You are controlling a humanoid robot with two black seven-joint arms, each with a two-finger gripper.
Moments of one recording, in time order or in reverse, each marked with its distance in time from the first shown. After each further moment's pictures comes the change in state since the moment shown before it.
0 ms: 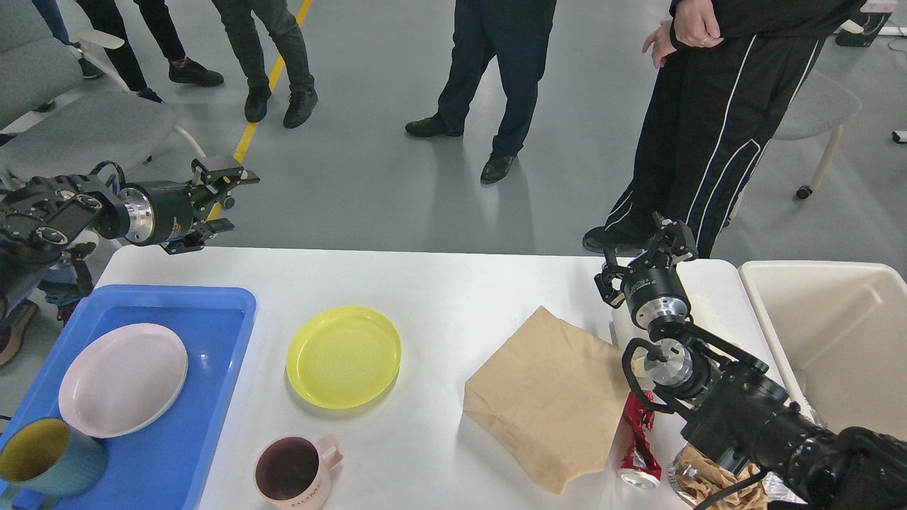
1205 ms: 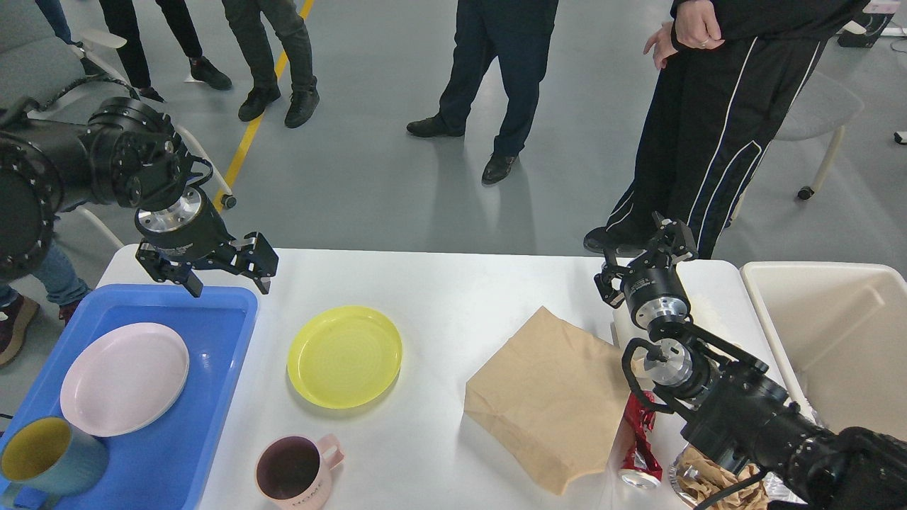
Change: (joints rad) left arm -0.577 -0.202 0.994 -0.518 0.024 -0.308 0.003; right arm 0.000 0.000 0.000 0.000 0.000 0.000 0.000
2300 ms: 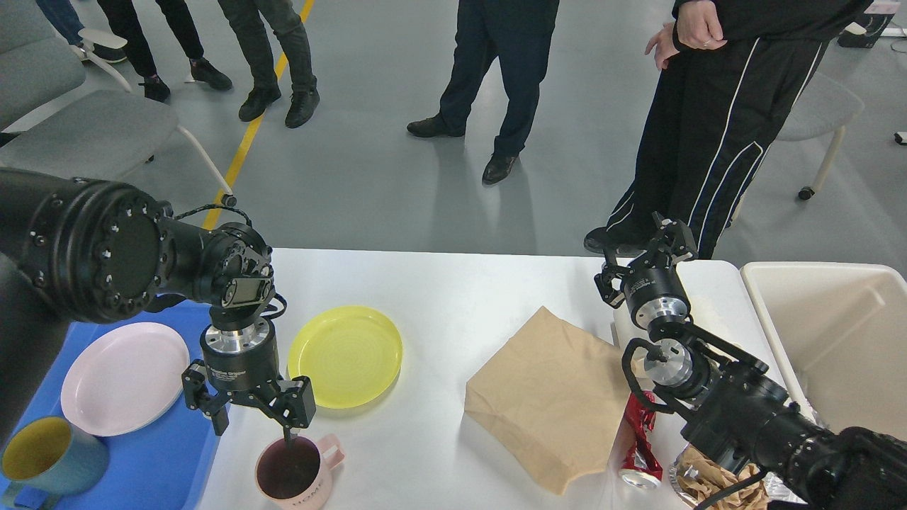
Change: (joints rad) left arm 0.148 -0.232 0.010 -0.219 0.013 0.000 0.059; right arm 0.000 0.000 0.000 0.000 0.000 0.000 0.000
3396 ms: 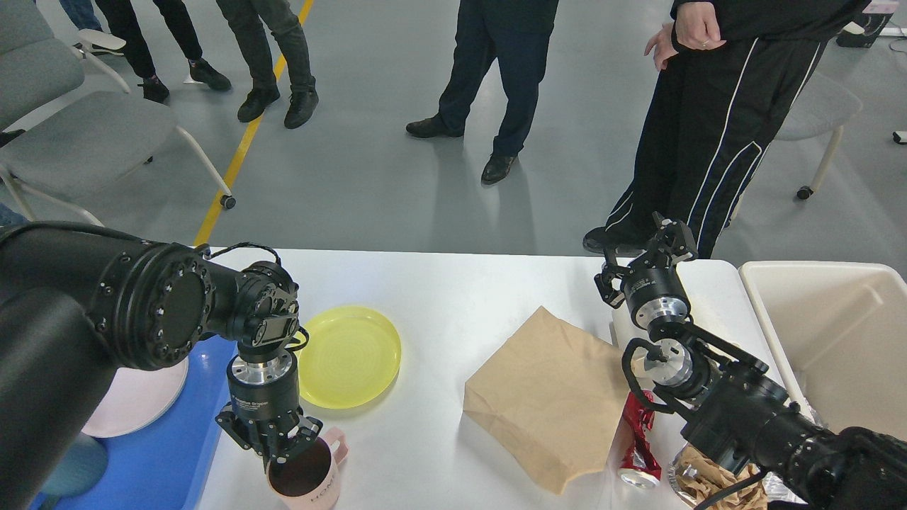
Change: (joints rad) left arm 0.131 -0.063 0.000 0.105 0.000 0.000 -0.001; right arm 0.000 0.000 0.000 0.000 0.000 0.000 0.000
